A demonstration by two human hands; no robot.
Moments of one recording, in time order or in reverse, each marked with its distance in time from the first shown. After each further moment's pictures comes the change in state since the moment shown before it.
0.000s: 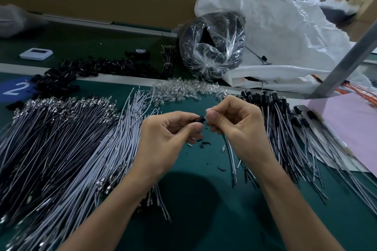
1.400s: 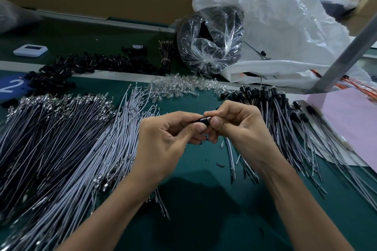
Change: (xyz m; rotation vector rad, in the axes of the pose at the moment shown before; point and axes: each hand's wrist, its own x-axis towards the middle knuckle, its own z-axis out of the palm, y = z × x) left_hand -0.009 0.004 0.006 -0.007 -0.052 0.154; right_hand -0.007 0.001 -0.007 0.338 -0.152 0.116
